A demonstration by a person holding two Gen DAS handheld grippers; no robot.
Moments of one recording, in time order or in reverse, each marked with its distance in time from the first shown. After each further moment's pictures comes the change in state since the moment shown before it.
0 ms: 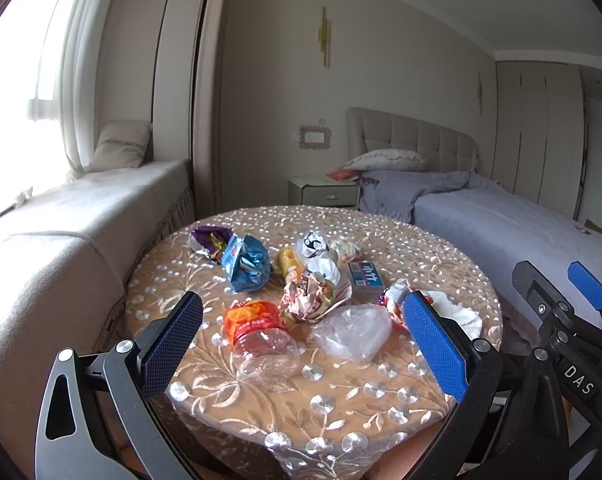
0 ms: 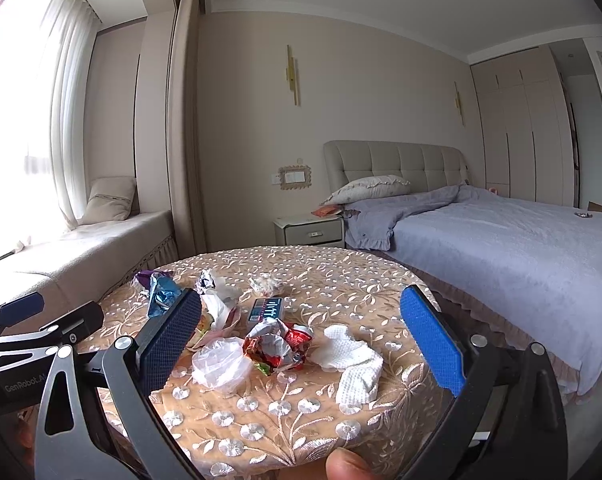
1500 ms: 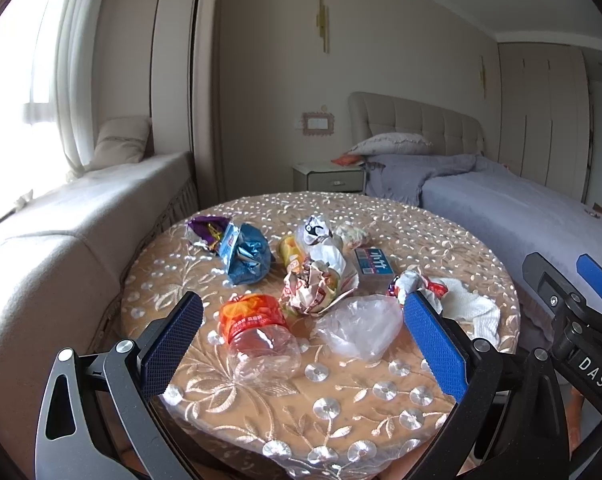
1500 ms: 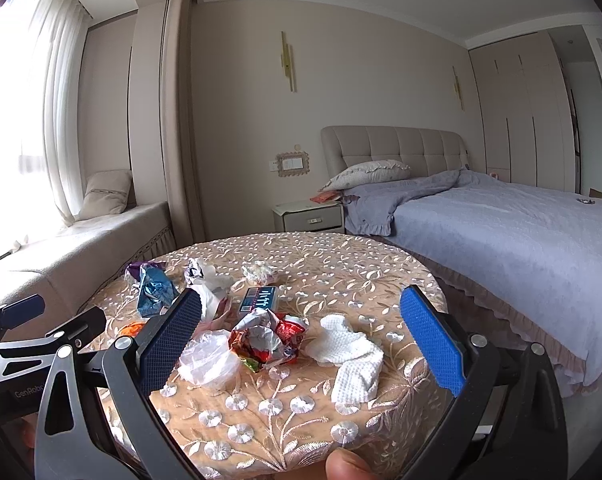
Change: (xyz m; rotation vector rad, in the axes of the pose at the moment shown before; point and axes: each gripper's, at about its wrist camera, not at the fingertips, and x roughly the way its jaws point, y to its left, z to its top) left arm 0.031 -0.010 -0.004 0.040 0.049 0.032; right arm 0.027 -0.014 -0.009 0.023 0.050 0.002
